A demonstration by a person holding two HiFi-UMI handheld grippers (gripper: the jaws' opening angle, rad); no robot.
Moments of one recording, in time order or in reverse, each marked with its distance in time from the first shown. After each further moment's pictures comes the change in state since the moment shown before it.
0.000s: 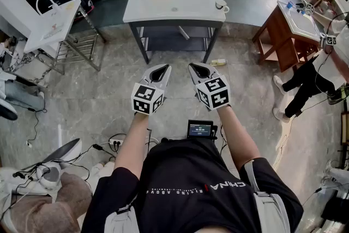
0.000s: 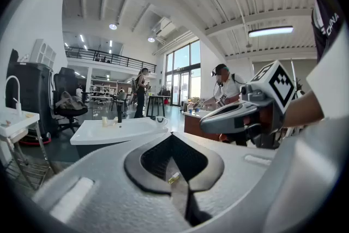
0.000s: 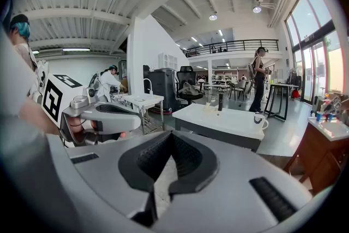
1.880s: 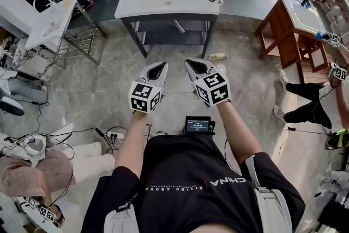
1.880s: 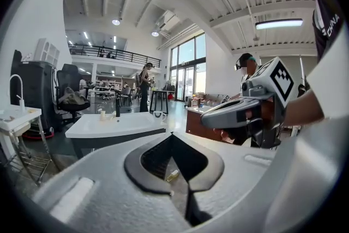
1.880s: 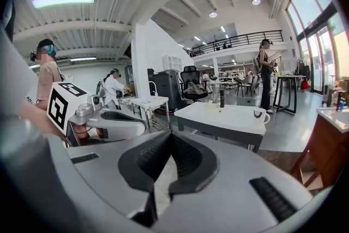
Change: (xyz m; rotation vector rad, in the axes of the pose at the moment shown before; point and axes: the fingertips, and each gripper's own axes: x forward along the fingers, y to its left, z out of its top) left arm 0.061 -0.049 -0.003 -0.023 0.056 0.056; right arm -0.029 -0.066 -0.016 0.038 -0.014 0.110
